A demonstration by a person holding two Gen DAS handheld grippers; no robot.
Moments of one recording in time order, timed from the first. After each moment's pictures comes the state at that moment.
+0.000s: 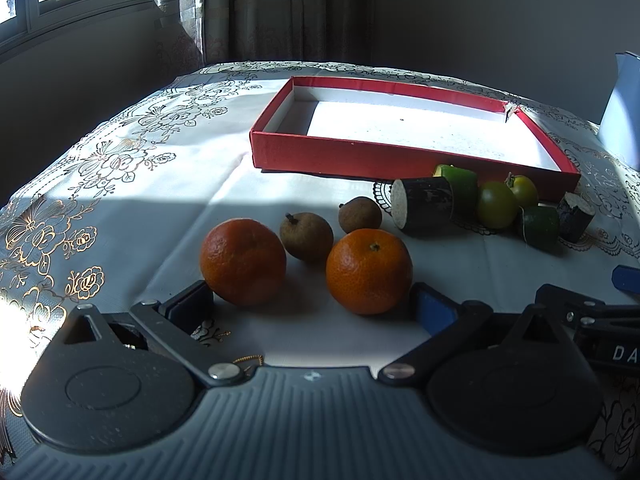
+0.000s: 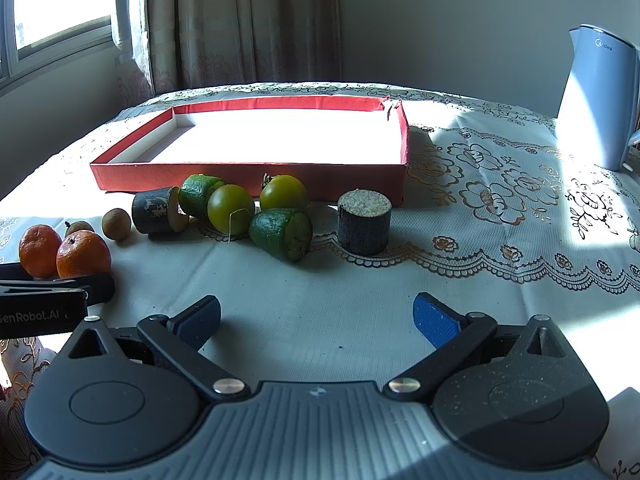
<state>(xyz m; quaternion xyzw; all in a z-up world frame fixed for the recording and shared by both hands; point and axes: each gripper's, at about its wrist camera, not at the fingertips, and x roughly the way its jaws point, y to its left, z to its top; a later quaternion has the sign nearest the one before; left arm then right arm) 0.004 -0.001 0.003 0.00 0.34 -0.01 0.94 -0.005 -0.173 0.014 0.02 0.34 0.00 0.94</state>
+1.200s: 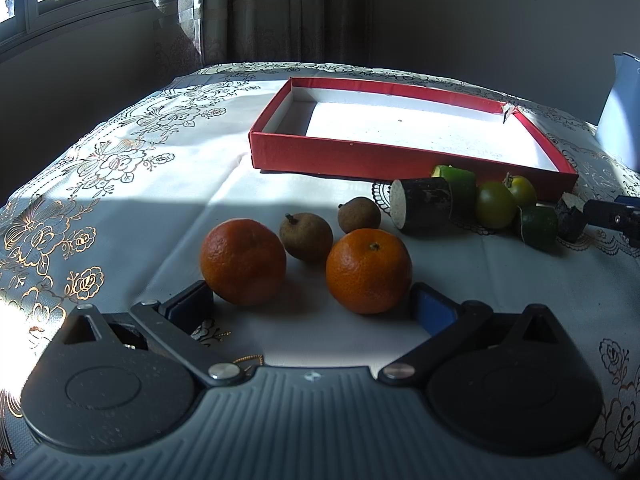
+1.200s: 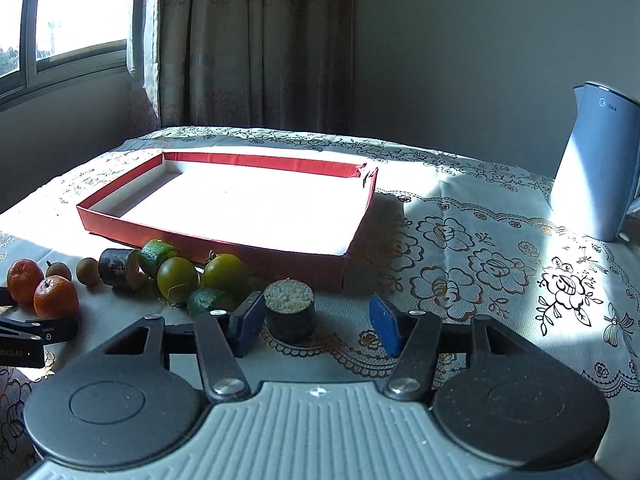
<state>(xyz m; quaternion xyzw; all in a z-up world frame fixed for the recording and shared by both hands) 0.004 -0.002 0.003 0.00 0.34 -0.01 0.94 0.017 -0.225 0.046 -0.02 0.29 0.04 0.96</state>
